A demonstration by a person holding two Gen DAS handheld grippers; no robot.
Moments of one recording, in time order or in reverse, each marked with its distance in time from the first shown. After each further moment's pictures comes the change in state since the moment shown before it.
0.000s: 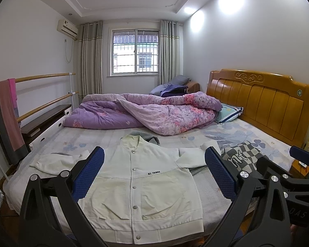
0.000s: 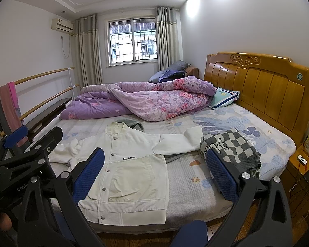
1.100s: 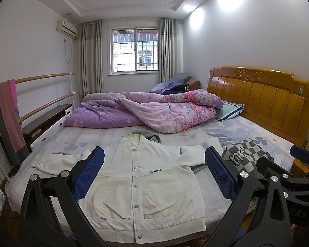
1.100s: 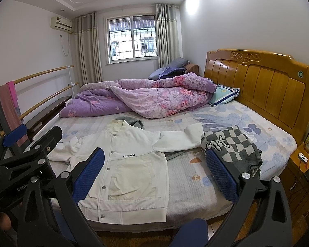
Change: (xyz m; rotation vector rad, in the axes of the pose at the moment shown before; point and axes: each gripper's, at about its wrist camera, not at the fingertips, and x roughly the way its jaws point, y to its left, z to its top) left arm 0.008 0.014 -0.006 0.004 0.013 -0.002; right arm 0.009 -0.001 -0.009 0.003 0.017 0.003
